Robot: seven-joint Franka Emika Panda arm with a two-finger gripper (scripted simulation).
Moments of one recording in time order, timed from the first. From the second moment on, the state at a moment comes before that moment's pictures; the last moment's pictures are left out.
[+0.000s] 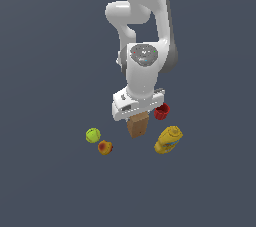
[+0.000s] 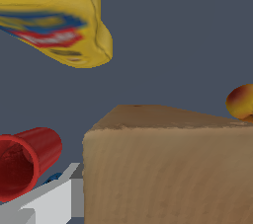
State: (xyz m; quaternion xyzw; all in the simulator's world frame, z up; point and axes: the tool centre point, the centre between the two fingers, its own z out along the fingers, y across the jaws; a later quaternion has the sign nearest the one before) arm 0.021 0.039 0.144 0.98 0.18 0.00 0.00
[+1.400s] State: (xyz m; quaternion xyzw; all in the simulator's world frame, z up) arm -0.064 0.101 0.290 0.98 0.18 0.00 0.00
